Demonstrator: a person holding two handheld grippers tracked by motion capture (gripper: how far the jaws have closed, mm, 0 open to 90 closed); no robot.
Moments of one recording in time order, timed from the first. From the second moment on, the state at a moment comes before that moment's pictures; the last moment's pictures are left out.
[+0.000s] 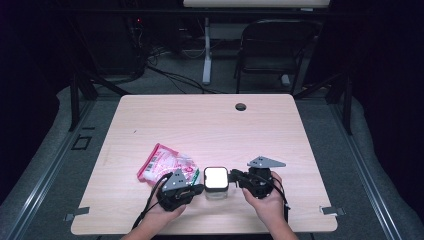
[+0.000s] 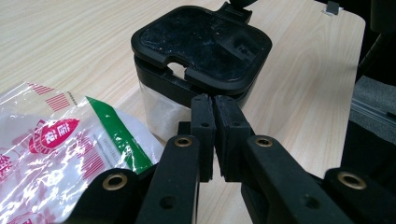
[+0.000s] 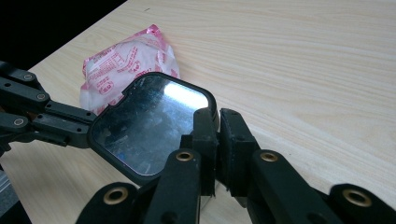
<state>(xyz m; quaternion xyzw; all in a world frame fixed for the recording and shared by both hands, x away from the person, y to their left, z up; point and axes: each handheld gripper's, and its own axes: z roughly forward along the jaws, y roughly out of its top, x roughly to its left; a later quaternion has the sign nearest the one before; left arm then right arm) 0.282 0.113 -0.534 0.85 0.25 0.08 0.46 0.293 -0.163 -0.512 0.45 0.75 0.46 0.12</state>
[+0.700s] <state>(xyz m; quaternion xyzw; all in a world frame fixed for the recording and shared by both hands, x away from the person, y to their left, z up) 0.285 0.104 -0.520 0.84 0.24 0.09 0.48 0.258 -0.157 -0.510 0.37 0.79 0.46 0.18</state>
